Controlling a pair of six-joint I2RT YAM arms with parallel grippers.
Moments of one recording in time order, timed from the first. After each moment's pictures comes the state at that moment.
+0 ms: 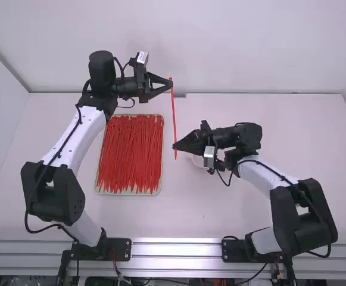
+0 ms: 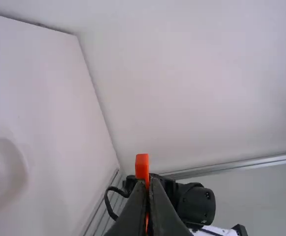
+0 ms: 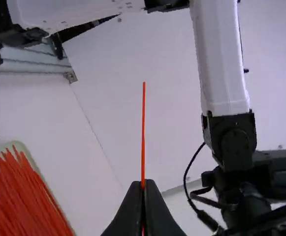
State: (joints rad) left arm -0.11 1.71 1.50 0.04 1.23 -1.06; right arm 0.31 1.55 0.76 1.29 -1.49 -0.63
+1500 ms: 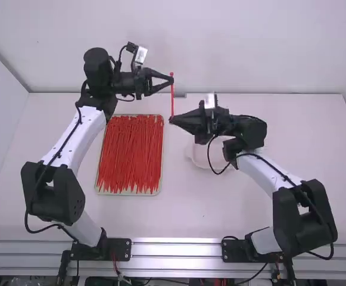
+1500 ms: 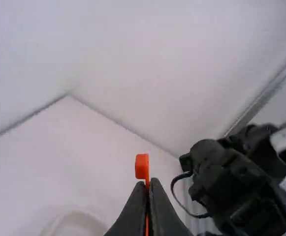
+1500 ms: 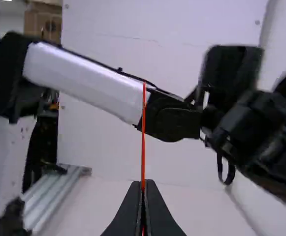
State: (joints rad) left arm -0.11 1.71 1.50 0.29 1.33 -0.49; right arm 0.34 1.55 0.90 1.39 -1.21 0.60
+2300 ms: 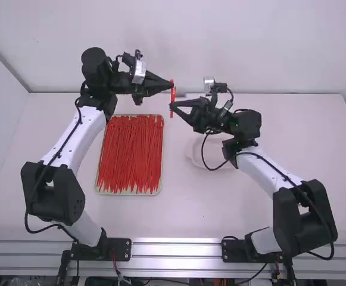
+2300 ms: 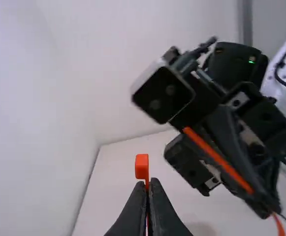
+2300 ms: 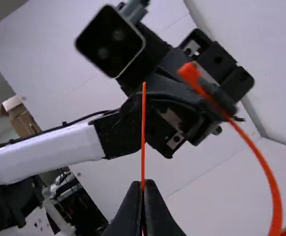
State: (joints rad) left arm -0.11 1.71 1.50 0.38 1.47 0.16; right arm 0.34 1.55 0.92 1.16 -1.01 1.03
